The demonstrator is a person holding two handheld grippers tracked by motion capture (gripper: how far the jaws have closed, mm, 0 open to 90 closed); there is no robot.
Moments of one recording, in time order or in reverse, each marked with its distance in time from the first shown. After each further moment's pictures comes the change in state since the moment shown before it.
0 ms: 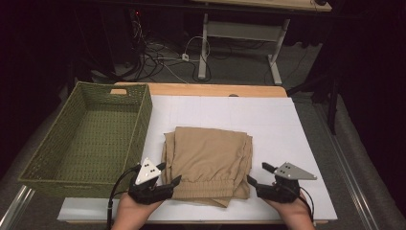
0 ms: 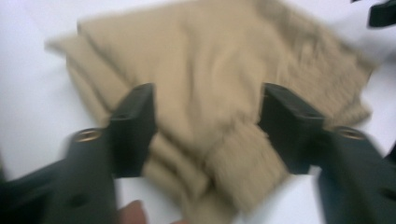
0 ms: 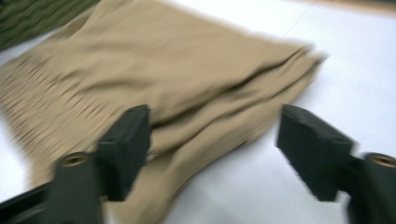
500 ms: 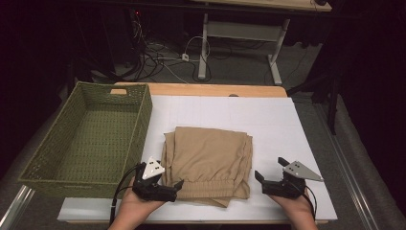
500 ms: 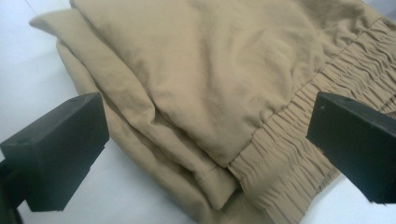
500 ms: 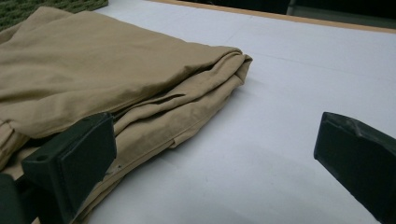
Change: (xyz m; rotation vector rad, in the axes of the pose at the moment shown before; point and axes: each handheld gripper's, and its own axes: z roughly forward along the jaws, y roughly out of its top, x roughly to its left) left arm 0.010 -0.015 0.022 0.081 0.008 0.003; right arm -0.025 -0.024 0.008 -0.069 -0.117 0.027
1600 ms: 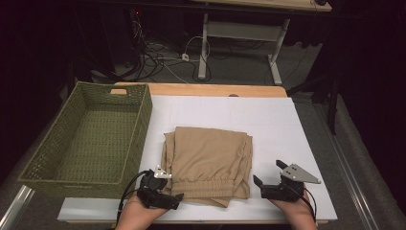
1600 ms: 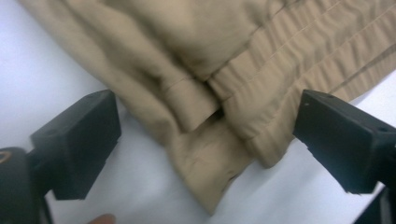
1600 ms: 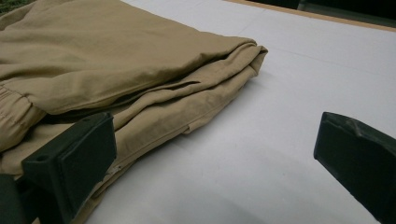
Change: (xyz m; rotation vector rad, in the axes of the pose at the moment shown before) left arm -0.010 -0.009 0.018 0.312 -0.056 -0.099; right arm 0.006 -0.004 -0.003 0.029 0.018 -0.044
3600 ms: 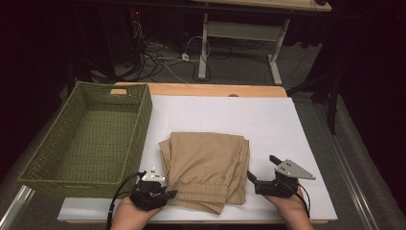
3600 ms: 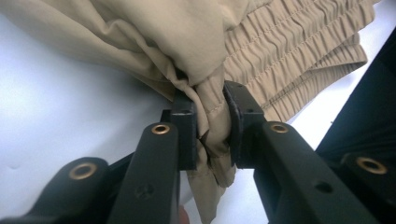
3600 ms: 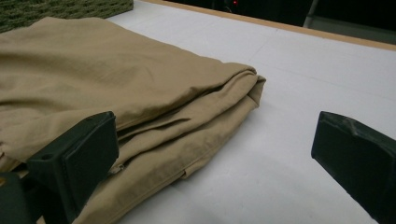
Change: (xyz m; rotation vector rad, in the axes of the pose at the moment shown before) left arm 0.006 -0.012 -0.022 -0.058 -0.133 0.040; right arm 0.011 0.018 0.010 -0.048 0.033 -0.002
